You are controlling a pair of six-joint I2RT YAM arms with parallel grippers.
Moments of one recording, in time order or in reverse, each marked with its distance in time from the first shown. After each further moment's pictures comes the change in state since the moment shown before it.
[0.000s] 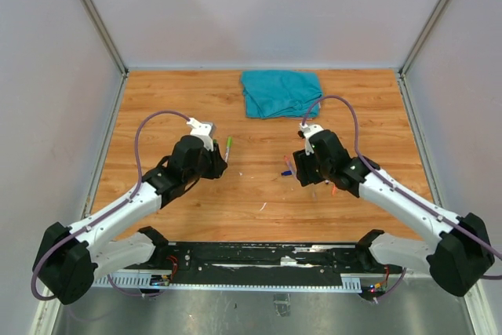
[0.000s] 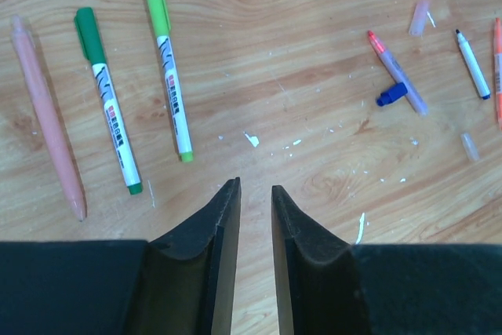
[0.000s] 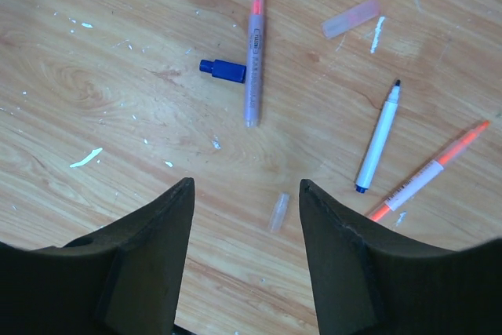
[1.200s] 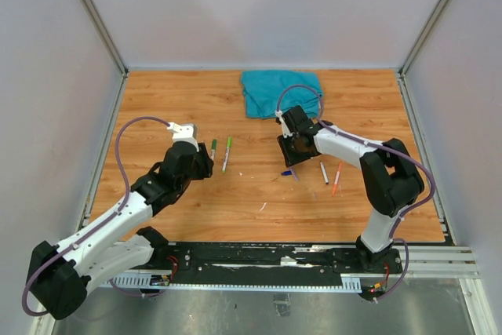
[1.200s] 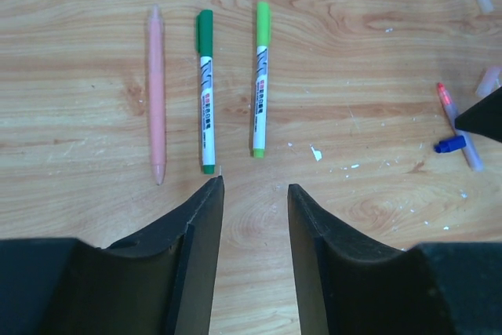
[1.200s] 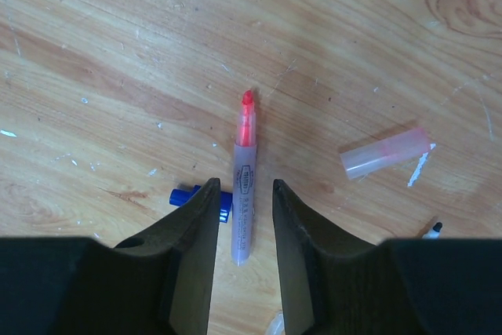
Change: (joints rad) left arm 0.000 -0.138 -0.040 -0.116 -0.248 -0.094; right arm -0.121 0.682 0.376 -0.005 -0.121 -0.056
